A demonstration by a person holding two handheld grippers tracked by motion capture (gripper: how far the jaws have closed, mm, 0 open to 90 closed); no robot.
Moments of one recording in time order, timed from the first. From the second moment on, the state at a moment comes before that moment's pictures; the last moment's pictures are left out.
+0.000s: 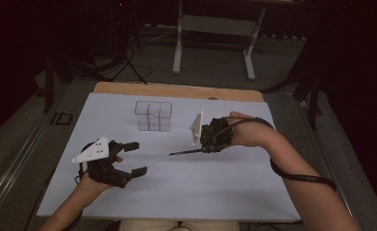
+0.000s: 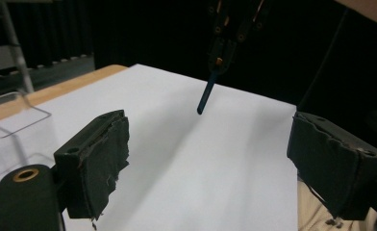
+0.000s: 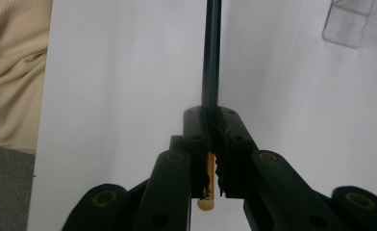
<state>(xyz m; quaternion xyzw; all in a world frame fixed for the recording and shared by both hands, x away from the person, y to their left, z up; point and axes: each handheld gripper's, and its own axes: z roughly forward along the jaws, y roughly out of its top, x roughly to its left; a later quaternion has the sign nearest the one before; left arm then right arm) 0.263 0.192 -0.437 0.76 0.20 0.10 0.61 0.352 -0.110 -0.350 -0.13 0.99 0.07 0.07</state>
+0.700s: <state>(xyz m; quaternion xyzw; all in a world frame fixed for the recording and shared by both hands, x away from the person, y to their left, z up) 0.285 0.142 -0.443 0.80 0.17 0.05 0.57 0.338 -0.080 -0.351 -0.18 0.98 0.06 0.07</state>
